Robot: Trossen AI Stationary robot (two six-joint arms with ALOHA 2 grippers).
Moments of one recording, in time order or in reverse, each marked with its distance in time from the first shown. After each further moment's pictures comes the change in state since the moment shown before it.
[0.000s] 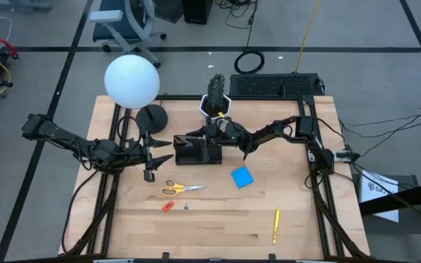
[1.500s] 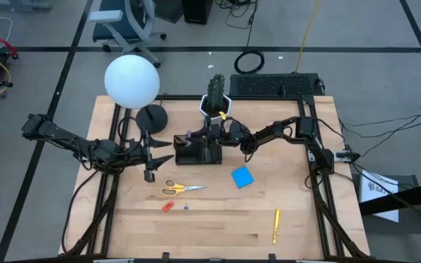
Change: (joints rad) left arm 0.000 0.000 0.000 -0.018 0.000 -0.003; right arm 0.016 -0.001 0.000 0.157 -0.048 0.006
